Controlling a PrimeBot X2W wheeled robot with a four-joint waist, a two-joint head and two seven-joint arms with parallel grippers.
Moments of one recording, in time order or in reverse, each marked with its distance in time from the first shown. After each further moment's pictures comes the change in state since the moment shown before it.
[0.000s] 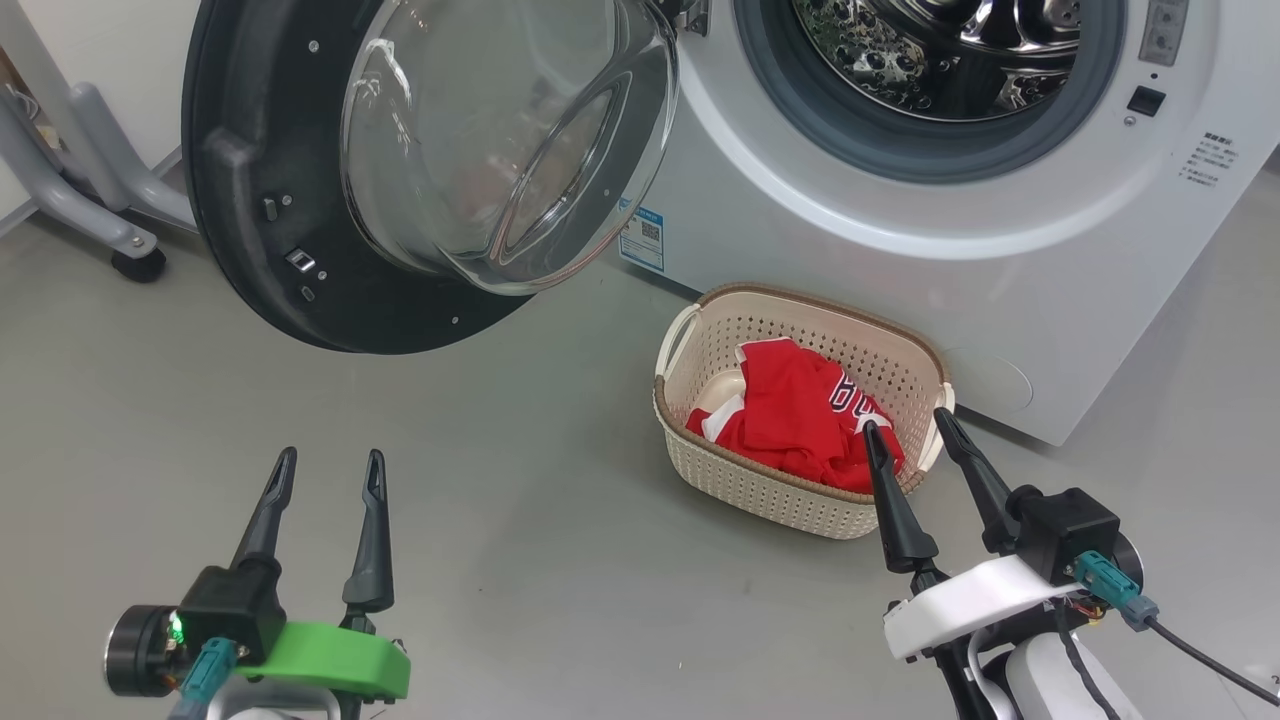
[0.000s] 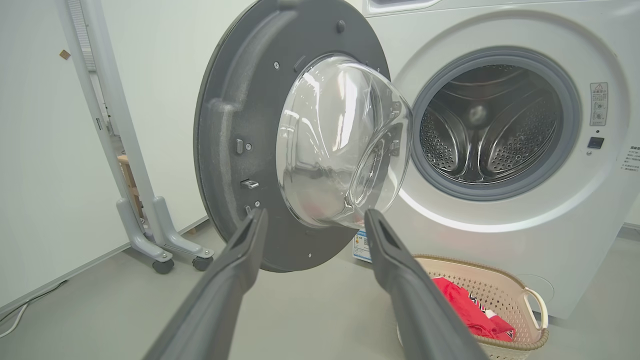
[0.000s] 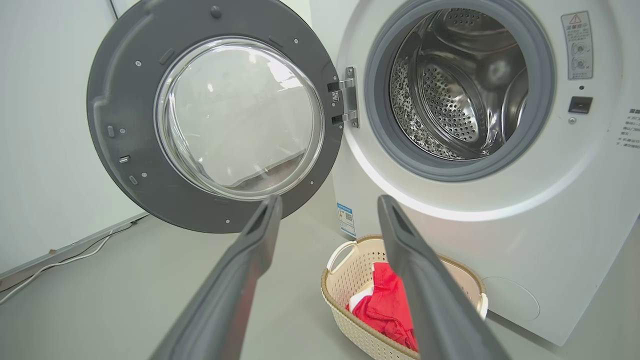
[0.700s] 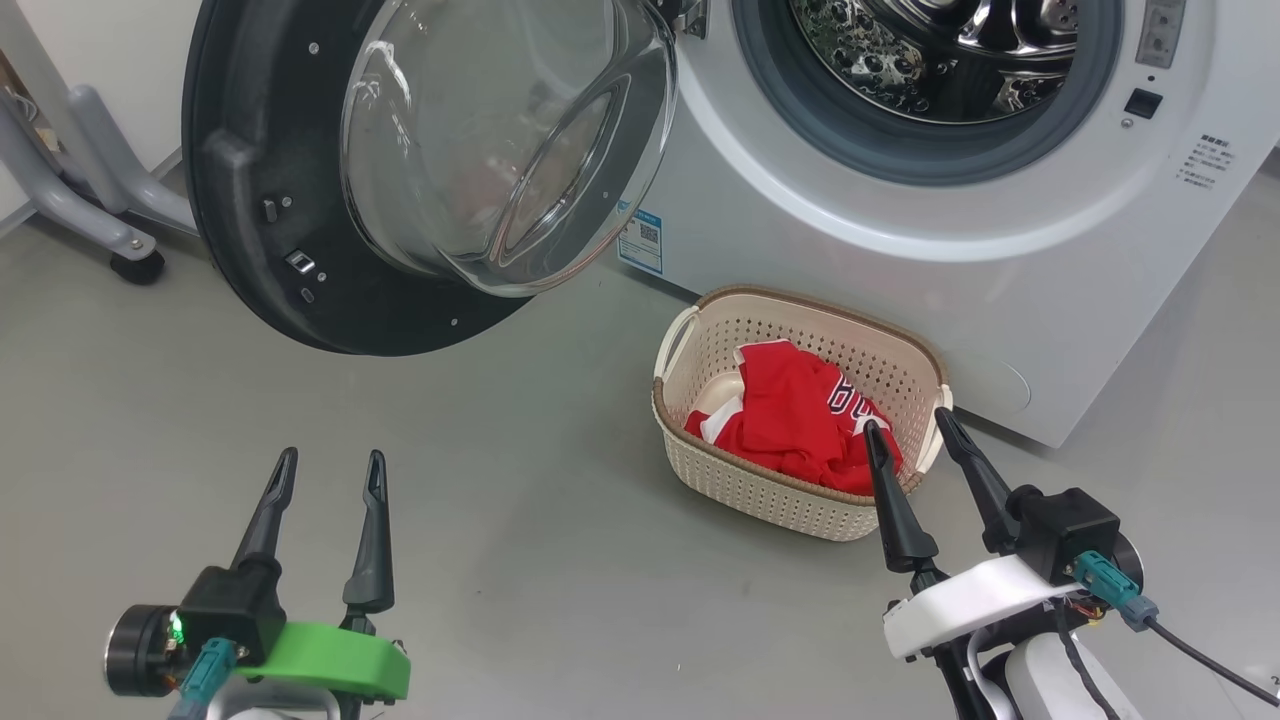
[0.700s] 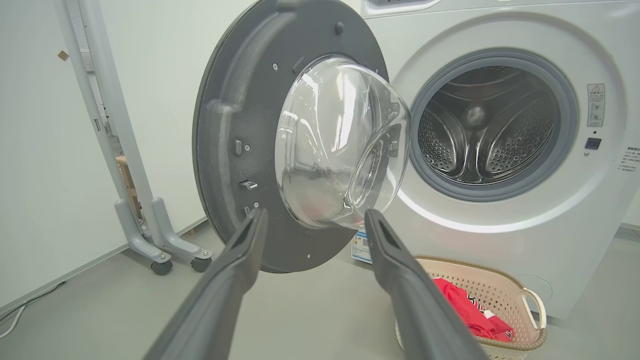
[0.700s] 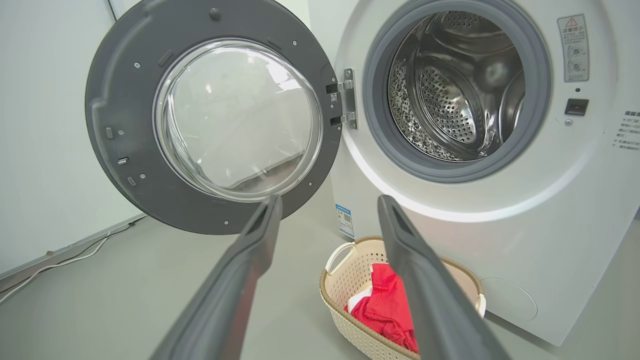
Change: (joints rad) left arm 0.001 0.000 0.002 0.000 0.001 -0.002 0.000; right arm 0.000 0.001 0.000 -0.001 0.000 -0.007 0.000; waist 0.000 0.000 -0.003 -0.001
